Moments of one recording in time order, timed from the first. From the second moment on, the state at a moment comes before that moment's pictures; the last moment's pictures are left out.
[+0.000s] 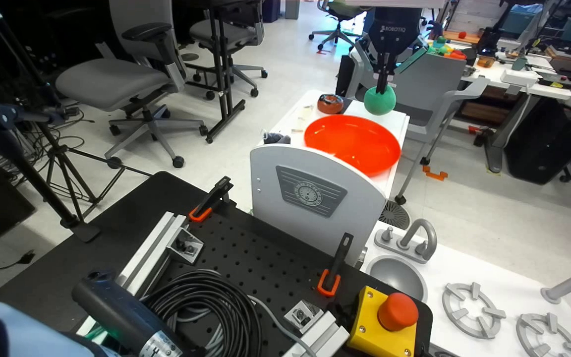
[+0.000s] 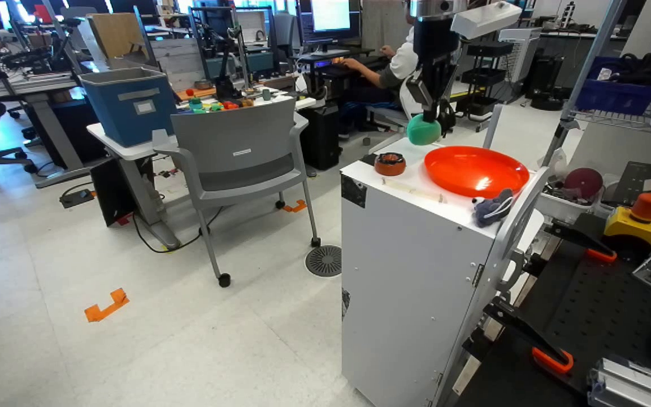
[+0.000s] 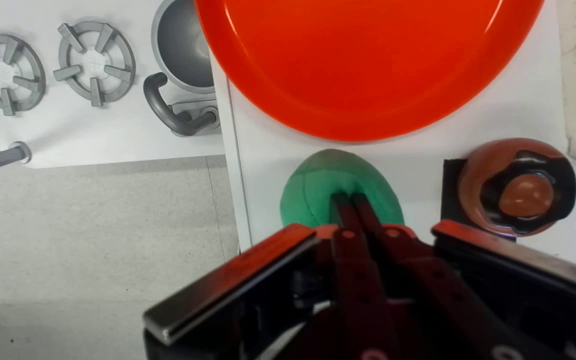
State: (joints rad) arm -0.01 0.37 -0.04 -1.89 -0.15 2.25 0.04
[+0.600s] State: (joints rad) arm -0.01 0.25 -0.04 -2.07 -0.21 2.40 0.10
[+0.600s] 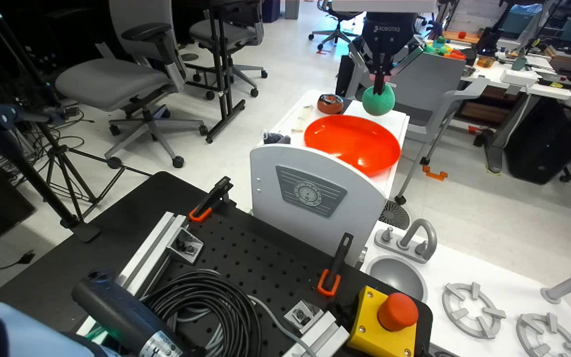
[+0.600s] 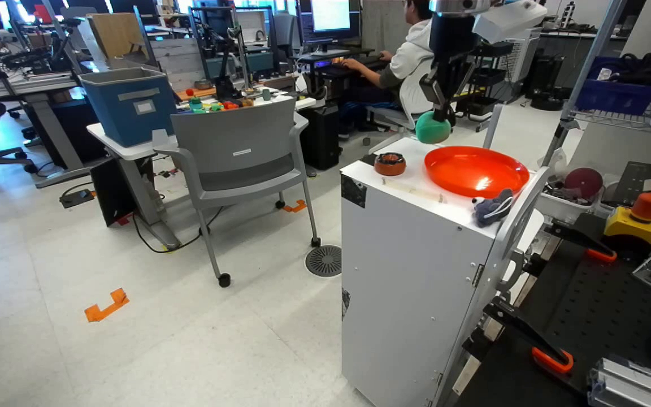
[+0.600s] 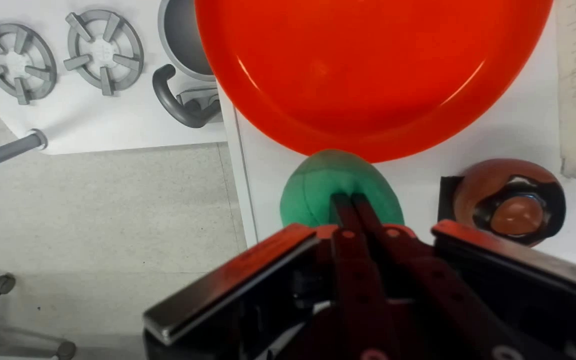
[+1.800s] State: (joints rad) arm -0.02 0.21 -0.04 -2.11 -0.08 2.34 -0.03
